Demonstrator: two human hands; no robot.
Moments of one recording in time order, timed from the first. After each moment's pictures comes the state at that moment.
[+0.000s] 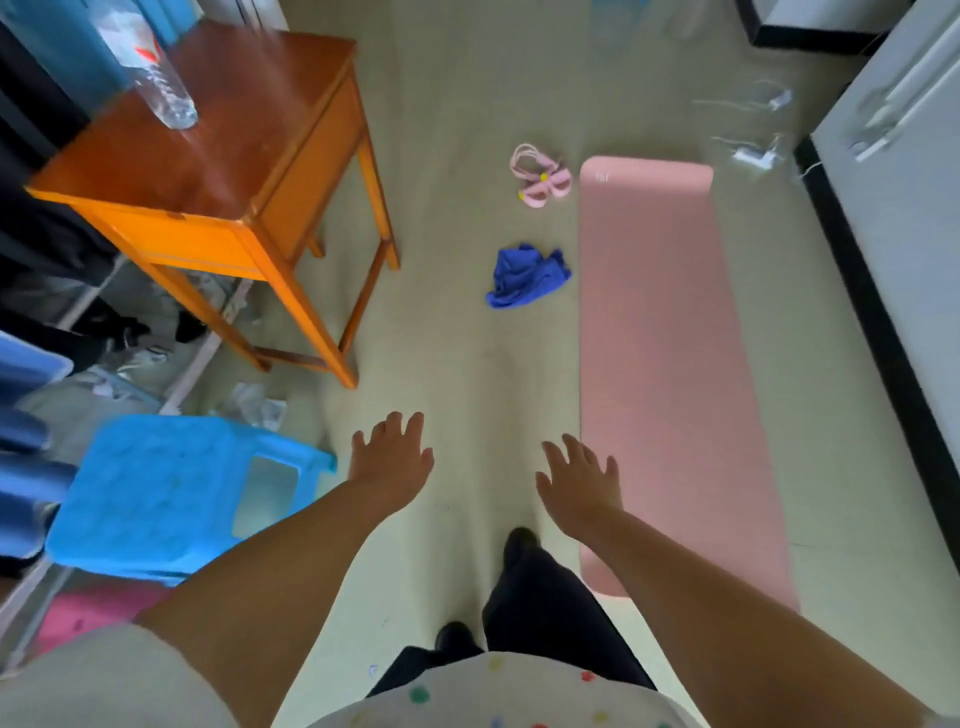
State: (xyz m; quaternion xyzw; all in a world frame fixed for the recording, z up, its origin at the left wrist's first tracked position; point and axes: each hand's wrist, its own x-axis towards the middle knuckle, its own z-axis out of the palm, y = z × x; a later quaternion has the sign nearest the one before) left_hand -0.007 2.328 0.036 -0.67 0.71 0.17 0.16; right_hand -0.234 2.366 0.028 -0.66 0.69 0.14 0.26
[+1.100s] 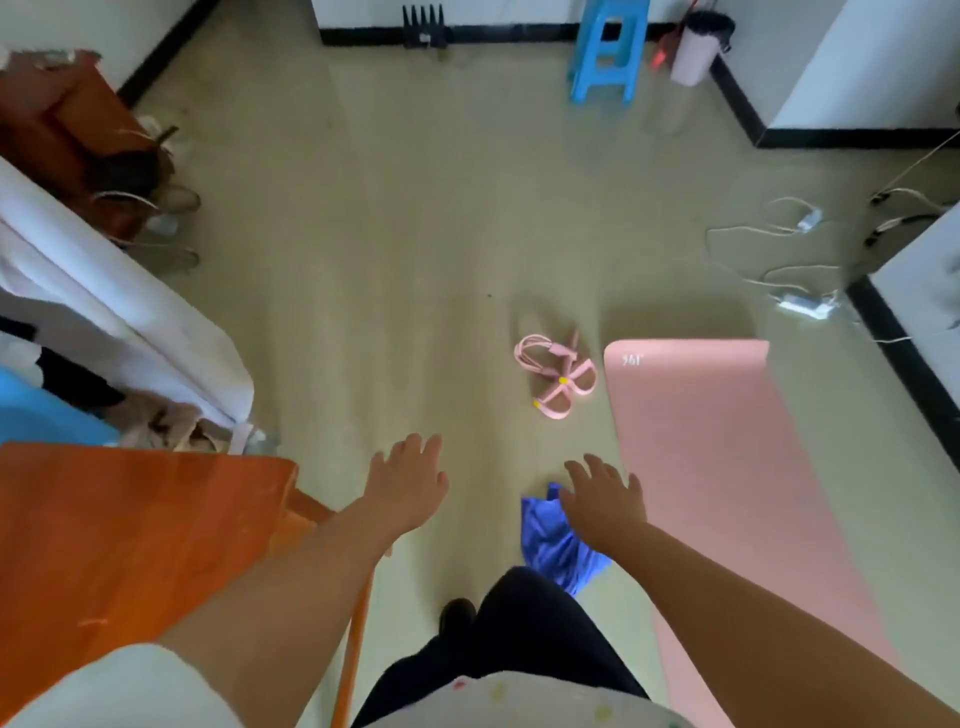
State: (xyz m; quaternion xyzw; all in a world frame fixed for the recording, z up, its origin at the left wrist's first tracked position) left_hand -0.004 1.406 0.055 -0.59 0.77 0.17 0.16; right_hand -0.237 1.468 0.037 -0.62 0.74 0.14 0.23
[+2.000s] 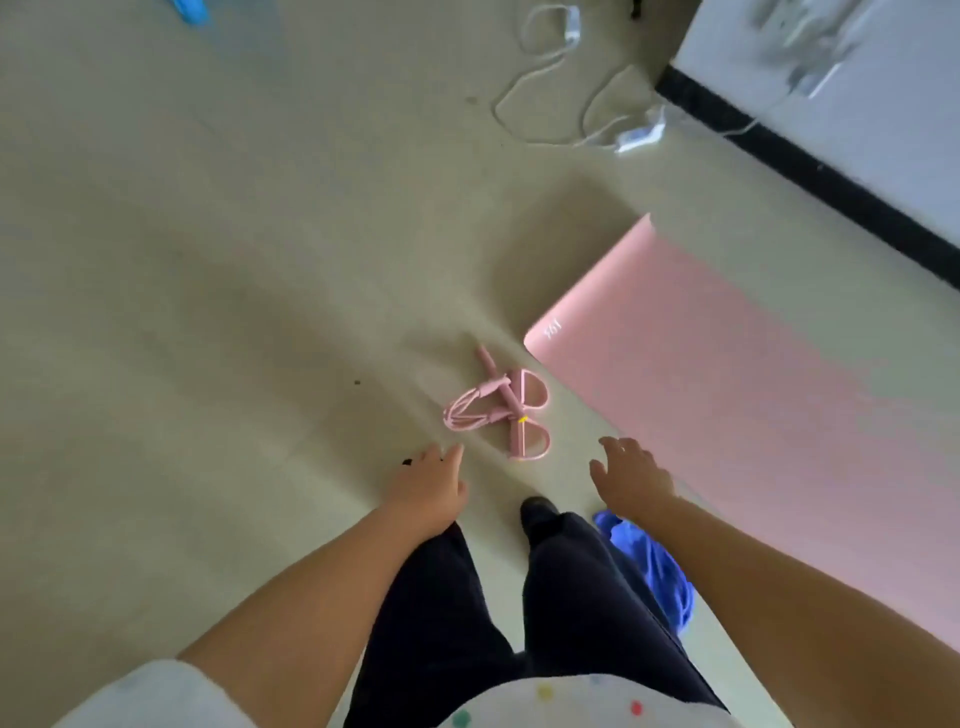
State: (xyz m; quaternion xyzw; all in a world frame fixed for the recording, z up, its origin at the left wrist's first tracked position) left_hand -0.221 0.843 -0.047 -0.24 0.88 0.21 0.35; right_hand -0.367 1.048 -0.053 -0.17 0.90 0.03 0.40
